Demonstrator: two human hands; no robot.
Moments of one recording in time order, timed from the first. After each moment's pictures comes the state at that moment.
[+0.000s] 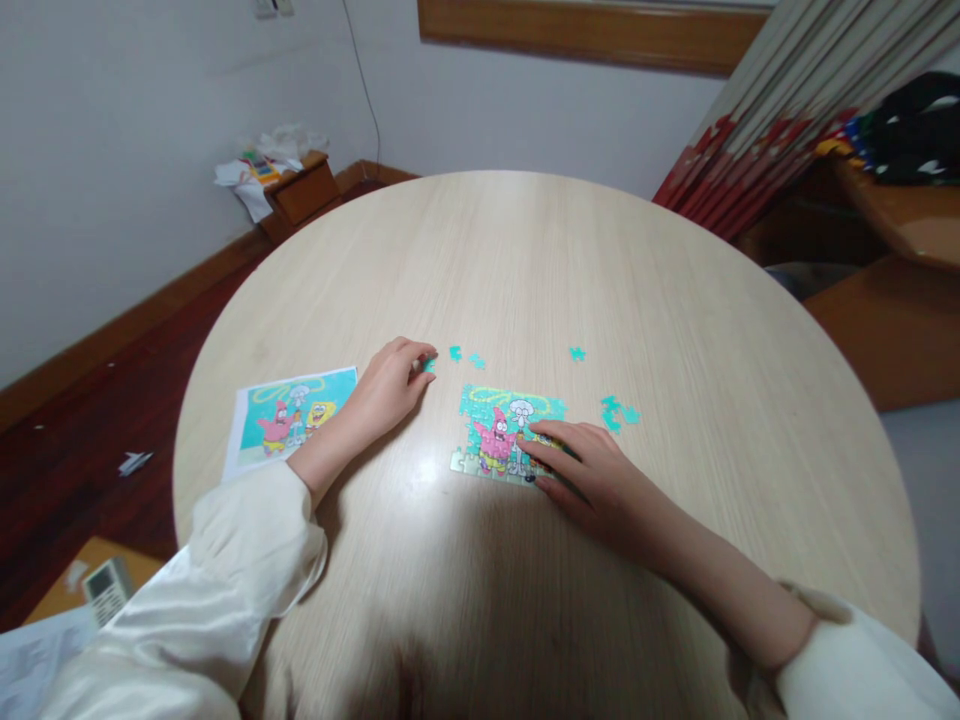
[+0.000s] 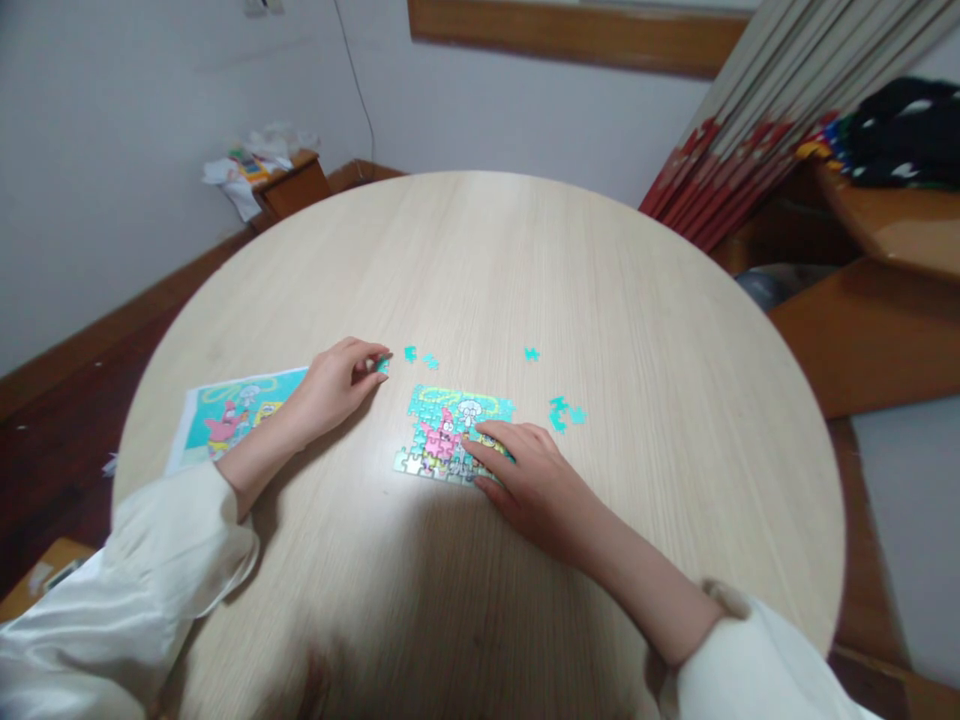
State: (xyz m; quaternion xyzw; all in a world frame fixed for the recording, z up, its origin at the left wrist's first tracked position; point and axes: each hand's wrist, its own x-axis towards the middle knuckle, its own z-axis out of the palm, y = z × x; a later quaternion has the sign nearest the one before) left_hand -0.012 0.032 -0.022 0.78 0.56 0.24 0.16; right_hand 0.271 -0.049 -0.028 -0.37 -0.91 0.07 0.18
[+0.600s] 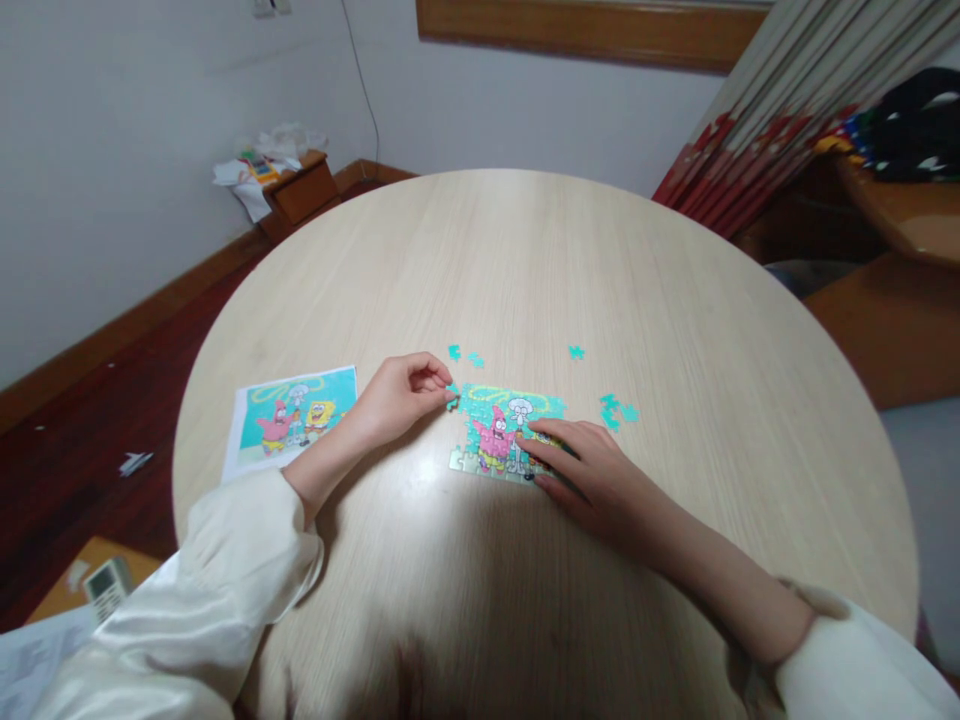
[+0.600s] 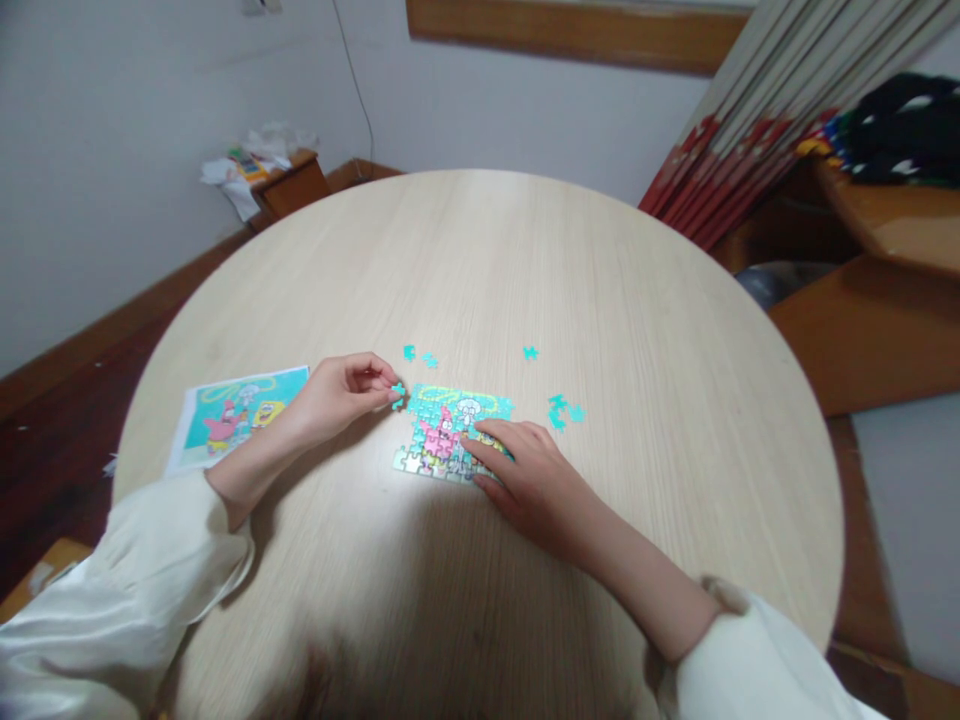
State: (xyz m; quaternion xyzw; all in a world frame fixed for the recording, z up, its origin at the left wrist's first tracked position) left_hand 0.008 0.017 -0.013 0.62 0.51 0.33 0.49; right_hand 0.272 -0.049 -0.029 -0.37 -0.91 0.07 0.19
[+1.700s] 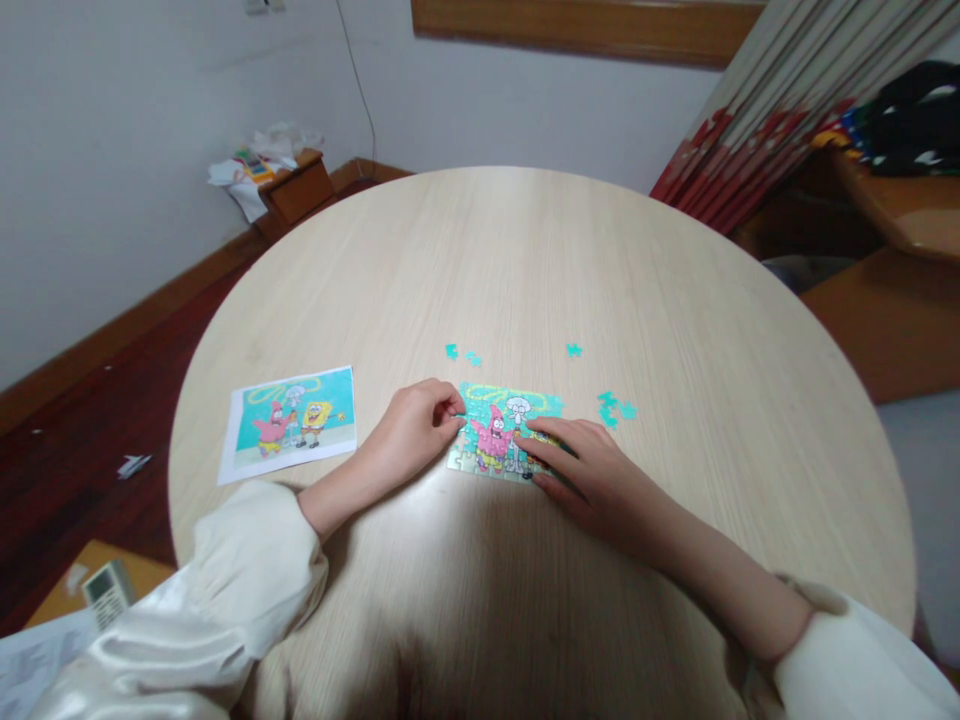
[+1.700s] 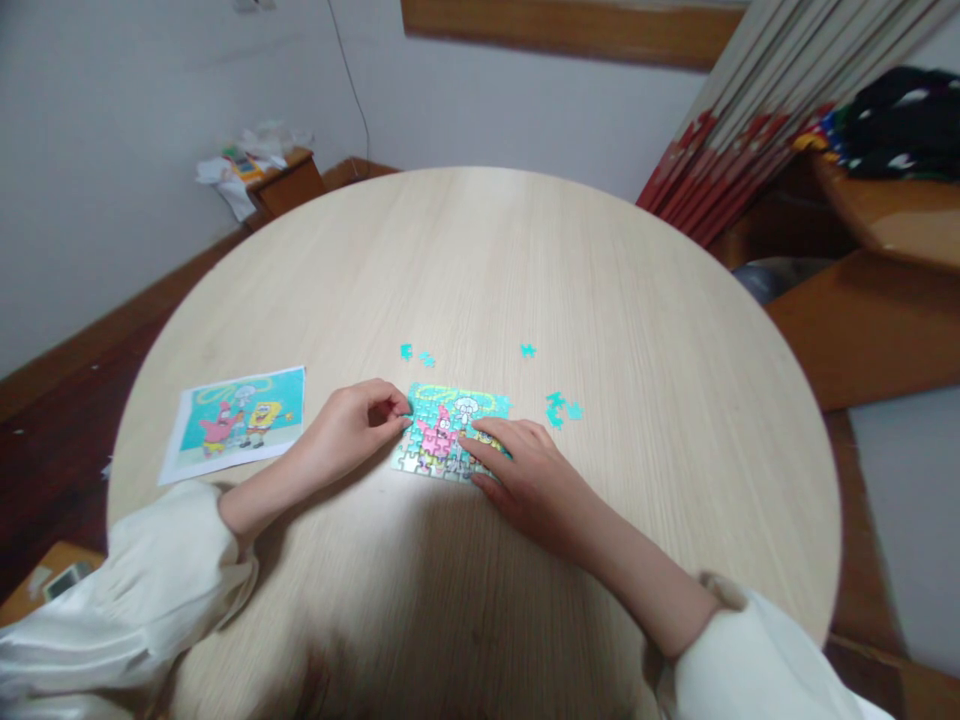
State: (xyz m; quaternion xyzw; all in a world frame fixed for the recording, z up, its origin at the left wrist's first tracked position) left_hand 0.025 -0.011 -0.003 0.74 0.54 0.25 0.33; right_hand 0.268 -0.048 -0.025 -0.37 -0.91 0.06 0.18
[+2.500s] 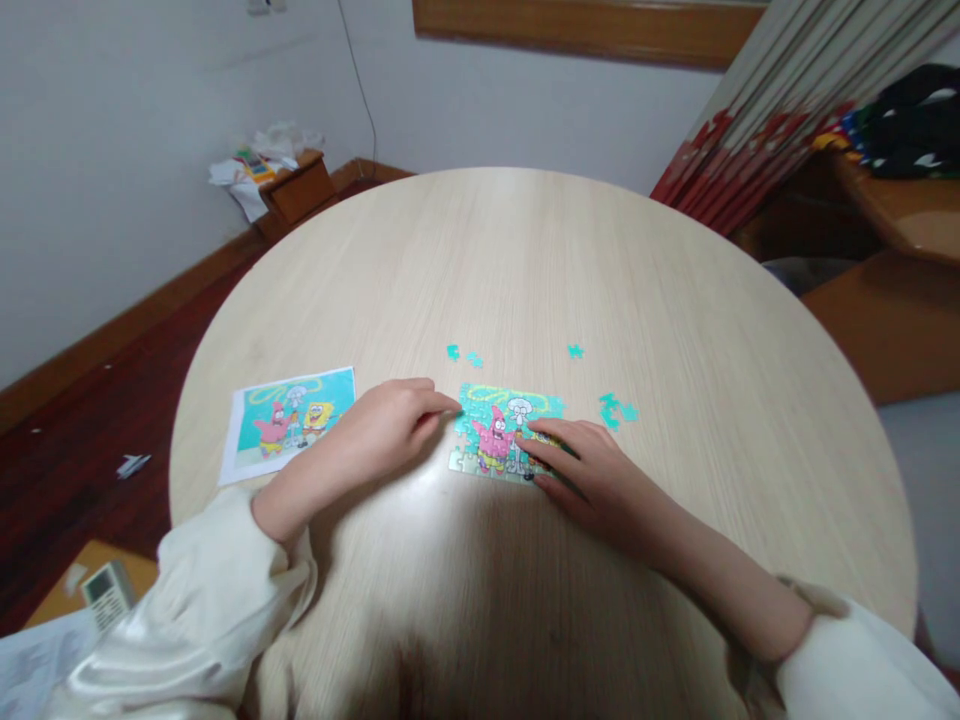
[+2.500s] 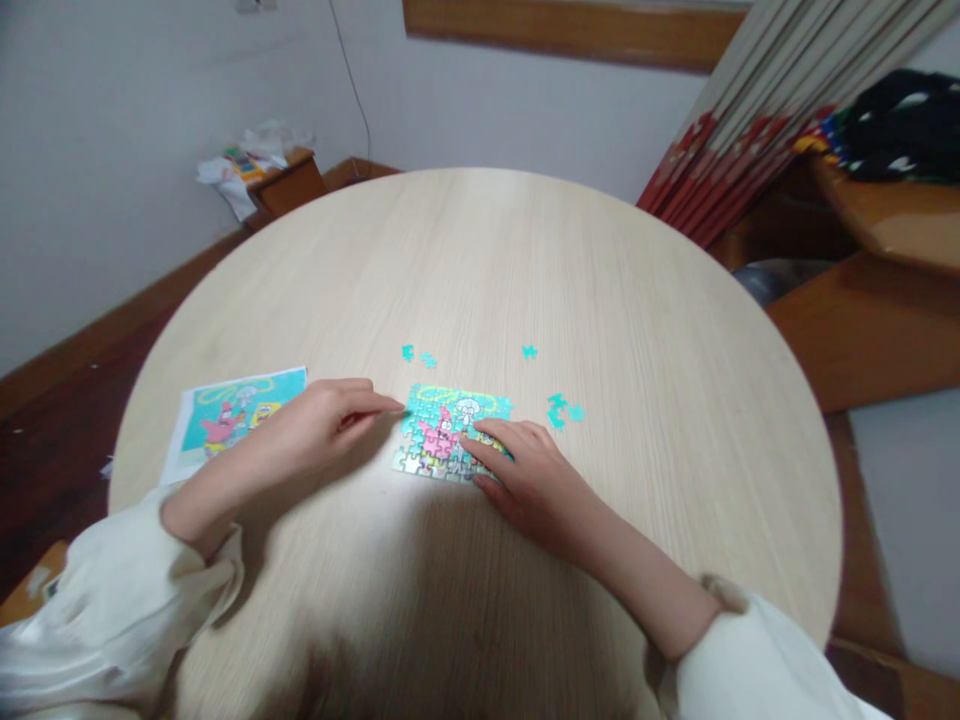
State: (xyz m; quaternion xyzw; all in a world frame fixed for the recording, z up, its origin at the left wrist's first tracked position) left_hand 0.006 -0.011 0.031 0.85 0.46 0.10 0.21; right_hand 0.269 -0.048 -0.026 -0.37 -0.91 0.07 0.19
